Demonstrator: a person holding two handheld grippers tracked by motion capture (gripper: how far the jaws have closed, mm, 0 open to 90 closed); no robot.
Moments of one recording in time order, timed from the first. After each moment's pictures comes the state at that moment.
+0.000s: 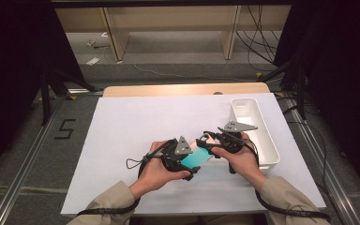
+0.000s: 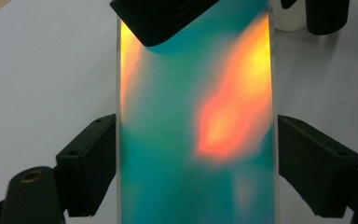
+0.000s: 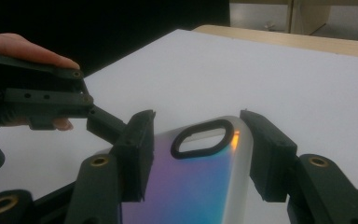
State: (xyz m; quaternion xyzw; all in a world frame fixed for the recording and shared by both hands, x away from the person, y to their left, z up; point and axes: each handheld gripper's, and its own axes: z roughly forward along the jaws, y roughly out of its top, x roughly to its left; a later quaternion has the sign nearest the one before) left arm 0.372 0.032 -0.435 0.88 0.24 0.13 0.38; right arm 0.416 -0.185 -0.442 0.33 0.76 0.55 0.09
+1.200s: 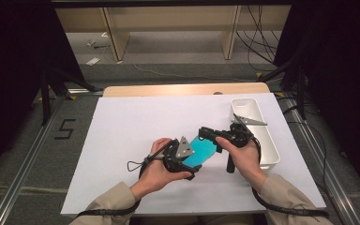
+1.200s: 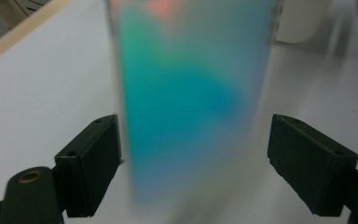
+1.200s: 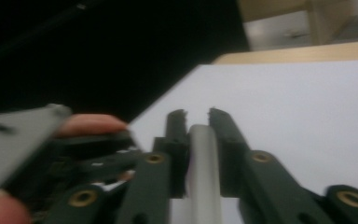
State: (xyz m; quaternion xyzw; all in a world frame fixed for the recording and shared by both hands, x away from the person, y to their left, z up) left arm 0.370 0.030 -0.433 0.87 0.23 0.18 0.40; right arm 0.412 -0.191 -0.414 0.37 0.69 0.62 0.00
